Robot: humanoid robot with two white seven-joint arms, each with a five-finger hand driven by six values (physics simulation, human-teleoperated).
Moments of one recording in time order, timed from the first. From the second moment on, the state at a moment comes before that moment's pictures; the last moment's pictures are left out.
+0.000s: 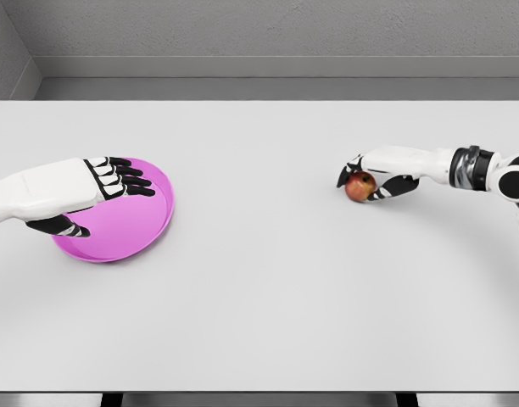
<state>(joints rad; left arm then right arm) -0.44 1.14 -0.60 -1.74 -0.28 -0.61 -0.26 -0.77 -0.62 0.74 -1.02 0.21 -0.61 0.61</state>
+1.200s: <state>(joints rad) -0.44 1.14 -0.60 -1.74 -0.28 -0.61 -0.26 -0.84 -0.48 0.94 -1.21 0.11 -0.61 0.61</state>
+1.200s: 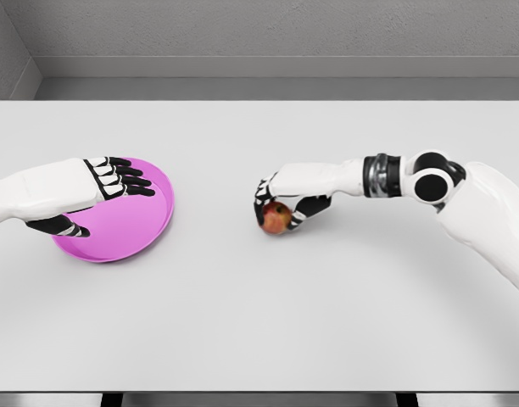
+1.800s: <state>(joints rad) -0.76 0.82 -0.78 -1.69 -0.30 -0.61 -0.42 -0.70 -0.54 0.31 -0.97 0.11 -0.61 0.61</state>
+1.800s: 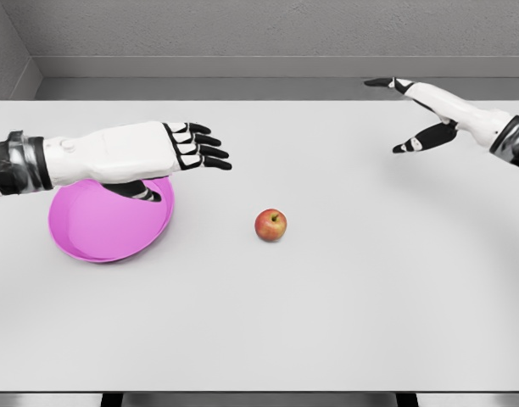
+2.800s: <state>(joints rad) -0.83 0.45 -0.95 -1.41 -0.52 -0.61 -0.56 -0.63 -0.54 0.31 -1.12 0.11 -0.61 0.61</state>
